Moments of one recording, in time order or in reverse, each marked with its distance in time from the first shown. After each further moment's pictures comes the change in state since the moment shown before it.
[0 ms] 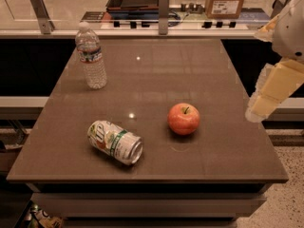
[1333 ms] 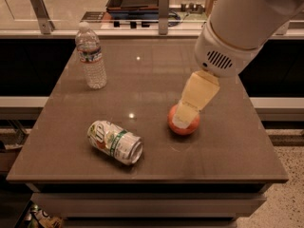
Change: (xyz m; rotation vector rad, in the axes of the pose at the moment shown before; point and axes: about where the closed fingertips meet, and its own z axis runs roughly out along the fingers) arm -0.084 0.040 0.050 -0.053 0.058 0.194
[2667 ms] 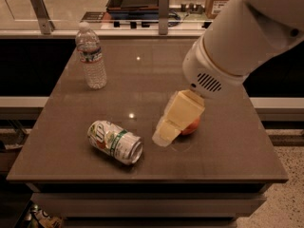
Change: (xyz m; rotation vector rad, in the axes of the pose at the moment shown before) arm -0.022 0.045 0.012 -0.096 -0.171 -0.047
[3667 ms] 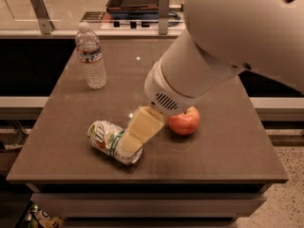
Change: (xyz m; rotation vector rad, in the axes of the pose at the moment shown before) arm -0.042 0.033 0.048 -0.042 -0.092 -0.023
